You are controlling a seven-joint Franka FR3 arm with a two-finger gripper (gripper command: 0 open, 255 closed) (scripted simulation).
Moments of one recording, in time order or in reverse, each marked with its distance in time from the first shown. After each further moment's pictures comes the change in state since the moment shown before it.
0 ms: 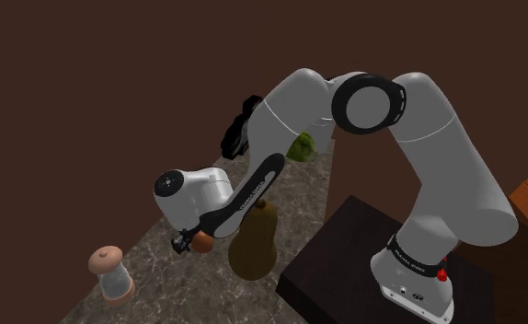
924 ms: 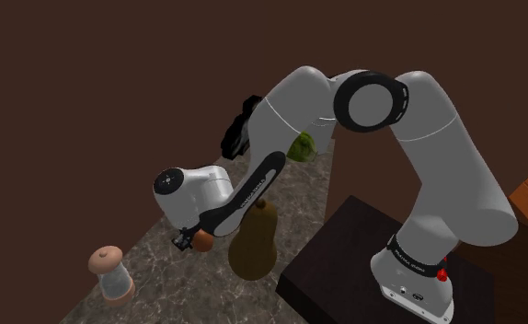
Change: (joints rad) arm -0.004 -0.014 0.004 -0.008 0.005 -0.006 -0.005
